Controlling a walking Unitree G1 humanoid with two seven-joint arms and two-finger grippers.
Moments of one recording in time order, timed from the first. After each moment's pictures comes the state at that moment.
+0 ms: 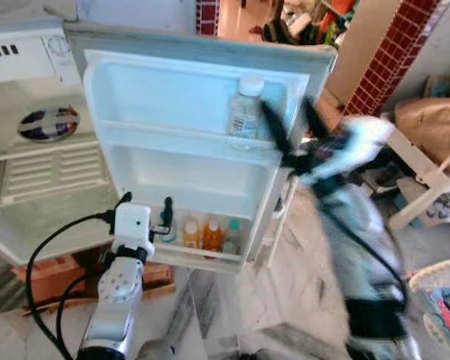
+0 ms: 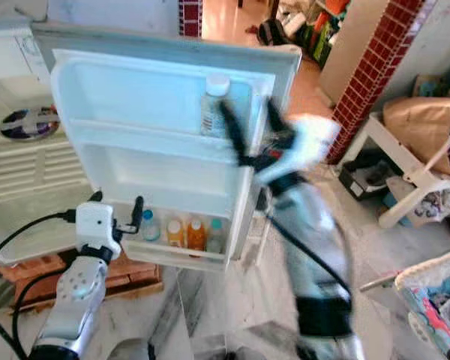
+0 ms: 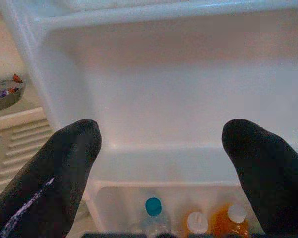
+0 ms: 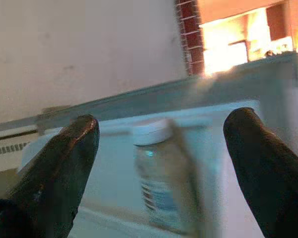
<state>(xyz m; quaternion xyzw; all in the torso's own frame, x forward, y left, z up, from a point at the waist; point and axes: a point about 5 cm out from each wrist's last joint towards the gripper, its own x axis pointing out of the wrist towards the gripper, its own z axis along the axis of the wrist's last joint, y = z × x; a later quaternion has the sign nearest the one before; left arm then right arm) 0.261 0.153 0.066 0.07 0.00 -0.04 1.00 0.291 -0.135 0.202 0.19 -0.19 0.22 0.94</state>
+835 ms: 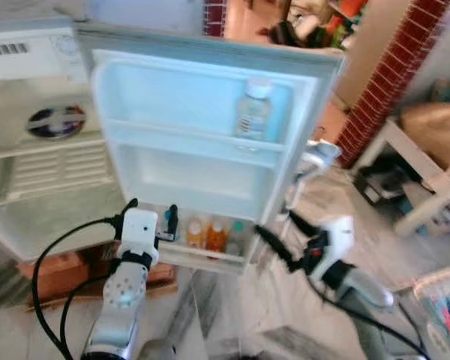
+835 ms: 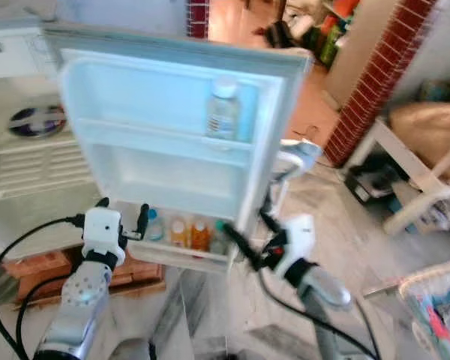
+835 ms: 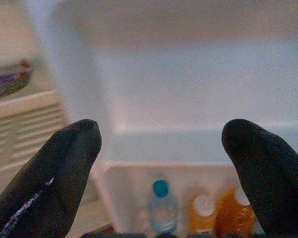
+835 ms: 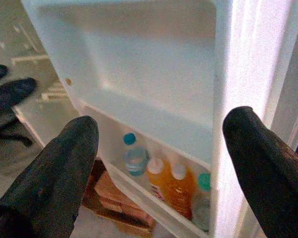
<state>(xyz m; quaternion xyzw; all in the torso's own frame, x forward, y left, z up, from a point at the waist) 0.256 0.150 0.059 0.08 0.02 -0.04 1.00 0.237 -0.167 0.067 0.09 0.07 0.29 0.95</state>
